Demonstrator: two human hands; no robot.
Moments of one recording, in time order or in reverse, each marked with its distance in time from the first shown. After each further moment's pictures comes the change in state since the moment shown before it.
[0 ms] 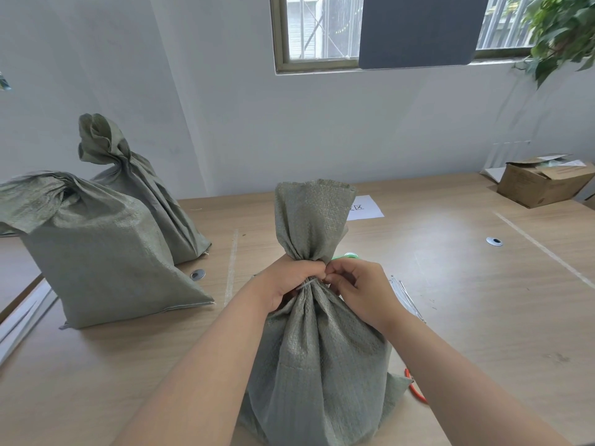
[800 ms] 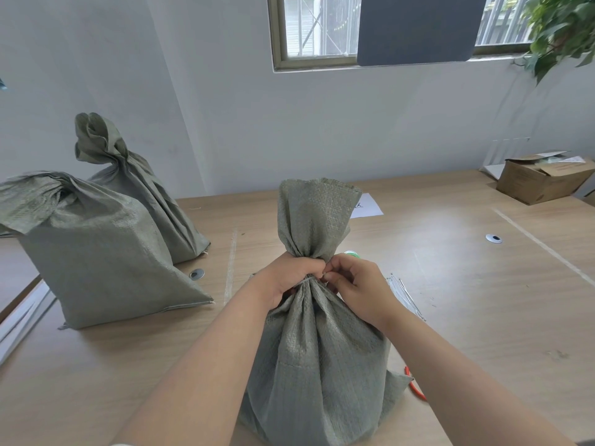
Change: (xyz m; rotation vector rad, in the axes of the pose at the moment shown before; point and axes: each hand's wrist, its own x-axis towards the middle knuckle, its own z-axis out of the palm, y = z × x) left_hand 0.001 0.004 0.002 0.029 0.005 -0.008; right_hand 0.001 -0.002 -0.001 0.017 -0.057 0.013
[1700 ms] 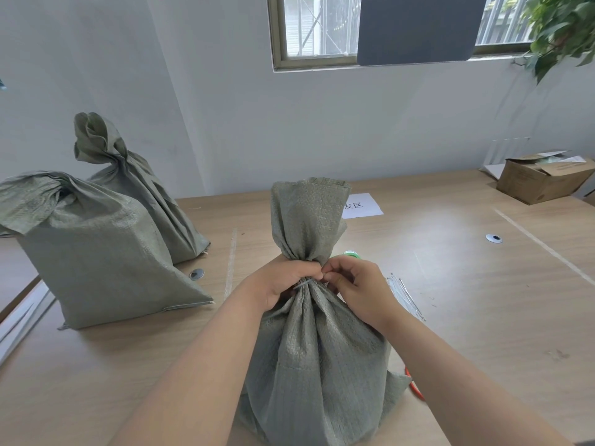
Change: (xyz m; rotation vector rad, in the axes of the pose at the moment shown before) left_hand -0.001 -0.007 -0.009 -0.060 -0.043 -0.009; right_hand -0.001 -0.001 0.001 0.077 0.011 0.037
